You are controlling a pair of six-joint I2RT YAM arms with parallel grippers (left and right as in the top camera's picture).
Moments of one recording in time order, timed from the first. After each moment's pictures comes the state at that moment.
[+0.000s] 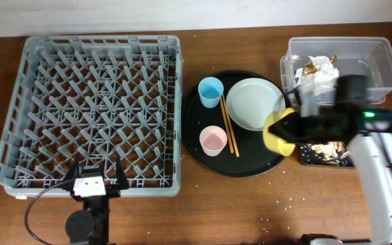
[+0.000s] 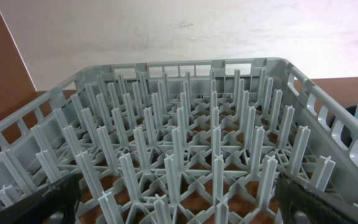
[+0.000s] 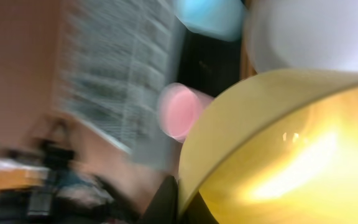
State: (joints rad) left arm 0.07 0.02 0.01 -0.08 -0.03 0.07; right arm -0.13 1.37 1.19 -1.08 -0.76 -0.02
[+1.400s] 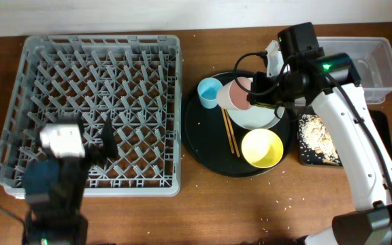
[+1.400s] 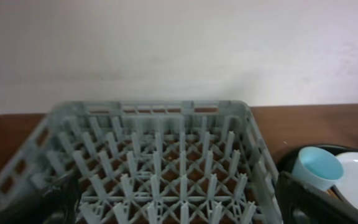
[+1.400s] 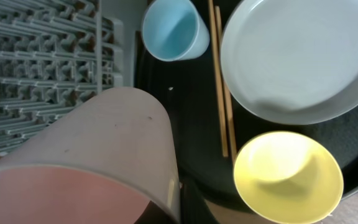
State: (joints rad) left arm 0.07 0.67 0.75 -0.29 0.10 0.02; right arm 0.21 1.67 1.73 -1.21 -0.36 0.33
